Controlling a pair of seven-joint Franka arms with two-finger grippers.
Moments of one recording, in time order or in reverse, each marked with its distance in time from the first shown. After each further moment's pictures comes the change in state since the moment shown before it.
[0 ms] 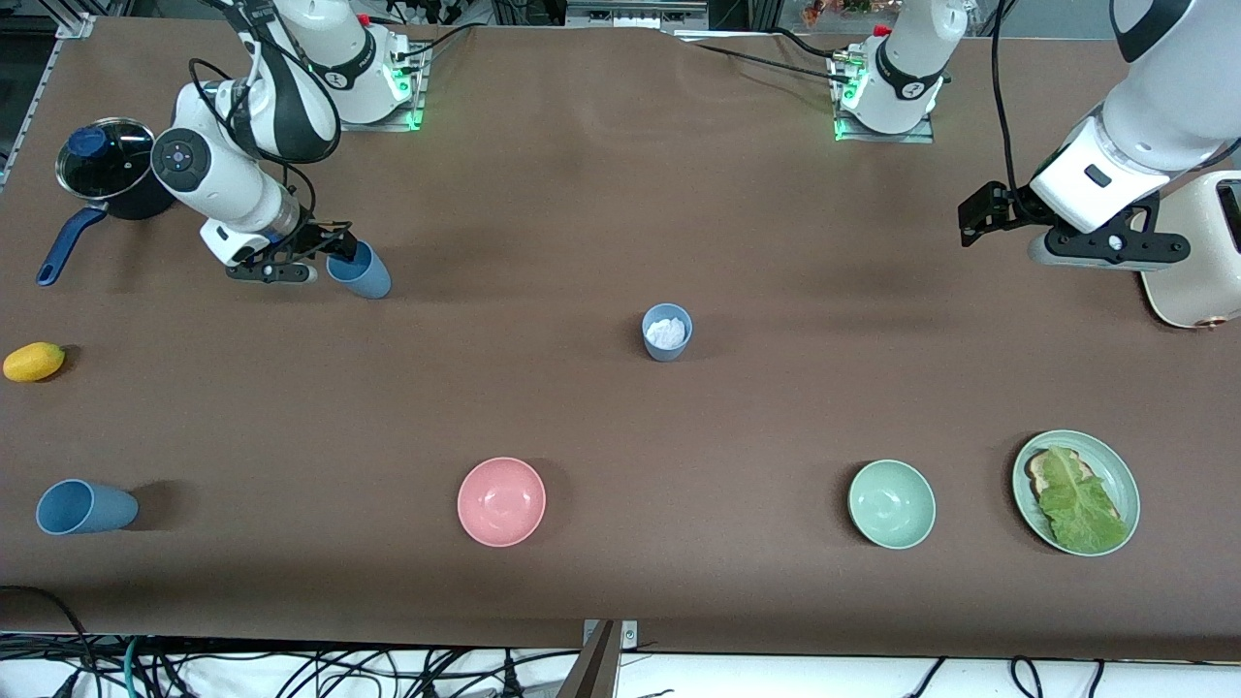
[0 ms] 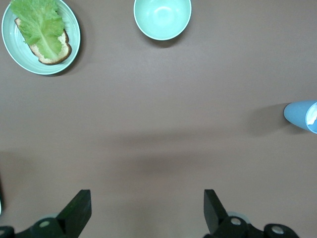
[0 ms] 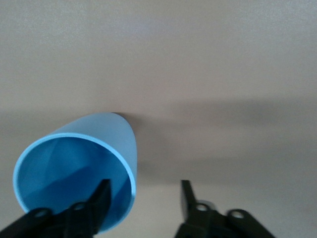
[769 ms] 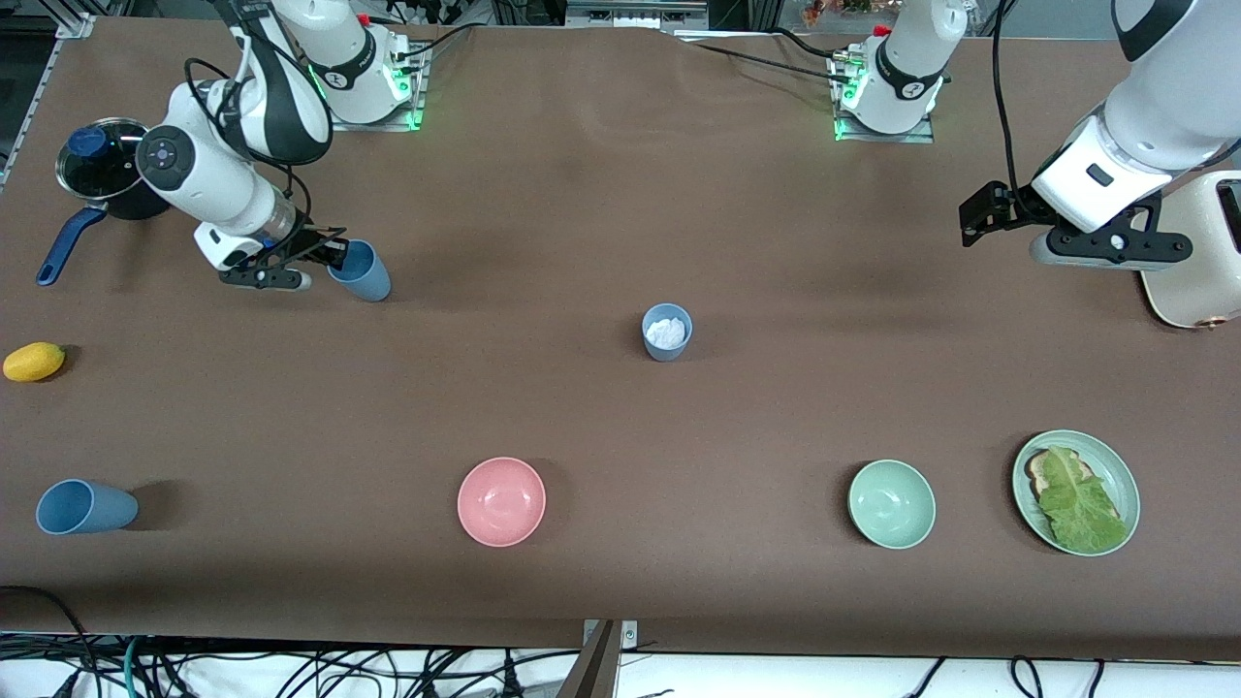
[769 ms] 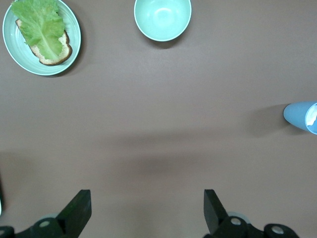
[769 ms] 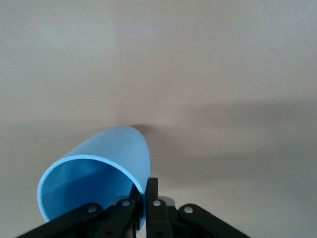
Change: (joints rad) left arm 0.000 0.000 0.000 0.004 0.000 0.000 0.000; right arm -0.001 -0.004 0.028 0.121 0.117 -0.097 0.002
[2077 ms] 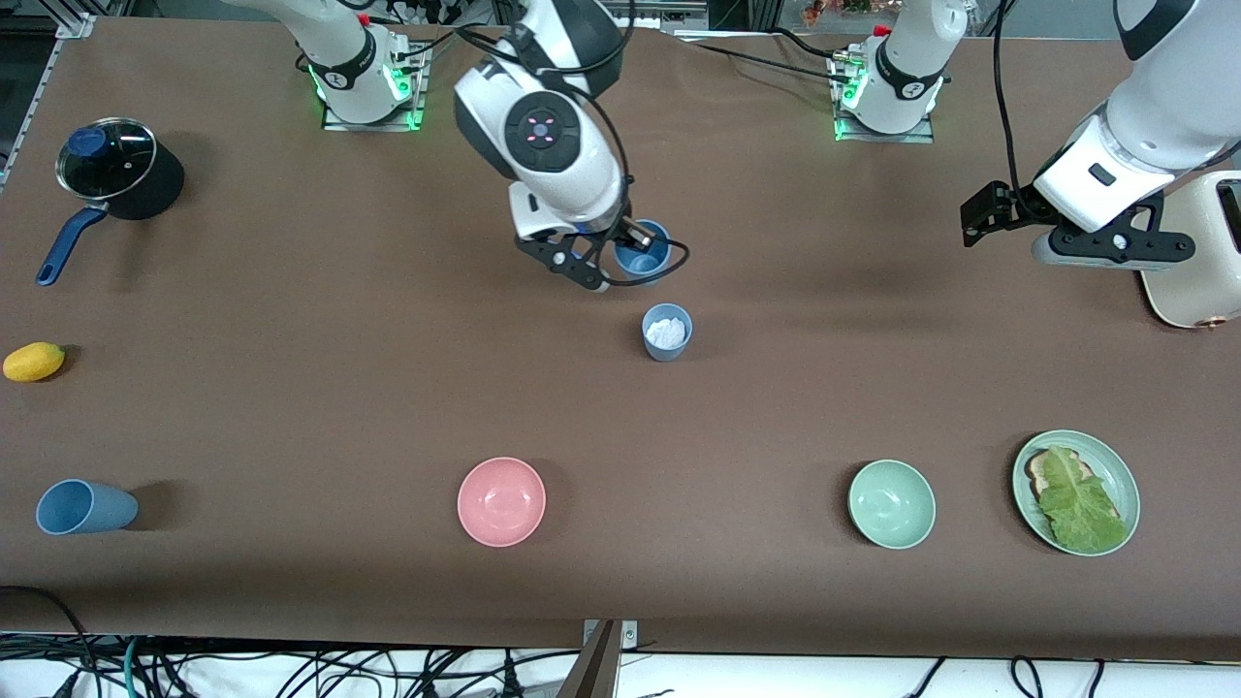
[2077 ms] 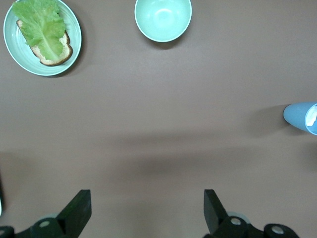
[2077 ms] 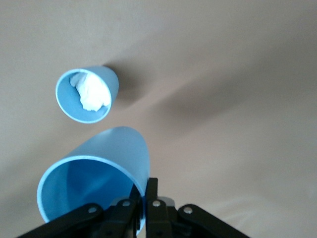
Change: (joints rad) left arm 0.000 0.000 0.001 0.001 0.000 0.000 0.000; right arm 0.688 0.536 0.037 1.067 0.077 -0.465 1.212
